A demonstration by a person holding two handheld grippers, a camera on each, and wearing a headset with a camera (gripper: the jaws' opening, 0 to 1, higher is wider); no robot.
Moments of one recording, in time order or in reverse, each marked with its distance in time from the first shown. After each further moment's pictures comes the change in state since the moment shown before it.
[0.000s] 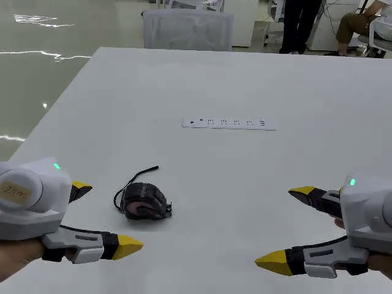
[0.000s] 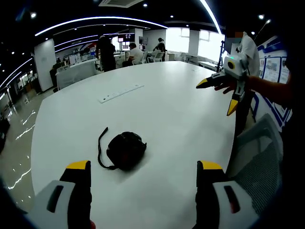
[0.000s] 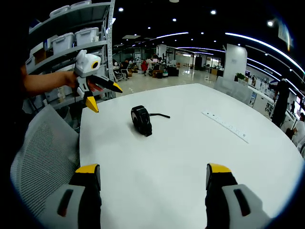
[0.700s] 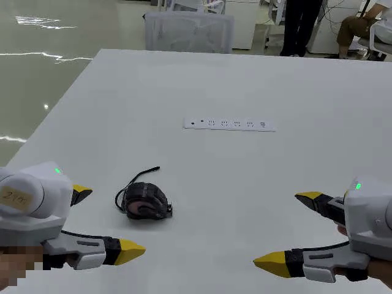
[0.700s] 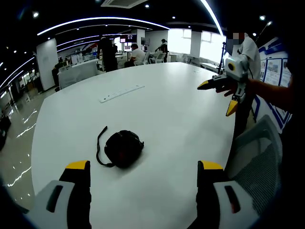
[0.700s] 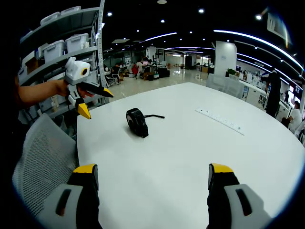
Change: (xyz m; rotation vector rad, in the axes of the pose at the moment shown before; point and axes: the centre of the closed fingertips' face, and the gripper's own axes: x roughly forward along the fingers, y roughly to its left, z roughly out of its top) left arm -0.008 -0.010 -0.004 -0.016 -0.009 0.015; right arm -0.006 0.001 -0.003 0.084 -0.023 -0.061
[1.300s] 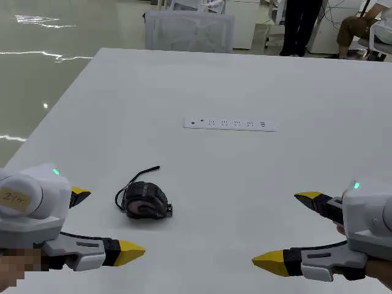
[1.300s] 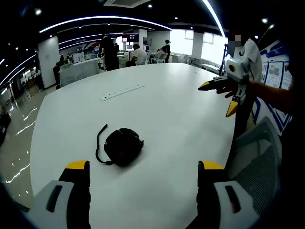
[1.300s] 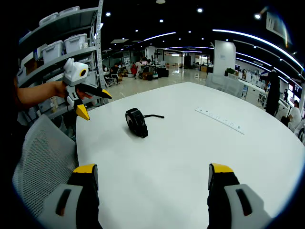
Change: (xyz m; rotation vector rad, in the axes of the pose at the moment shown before) left arm -0.001 -0.002 -0.002 -0.023 0.000 -0.001; right arm 0.002 0.000 0.000 0.009 0.000 -0.003
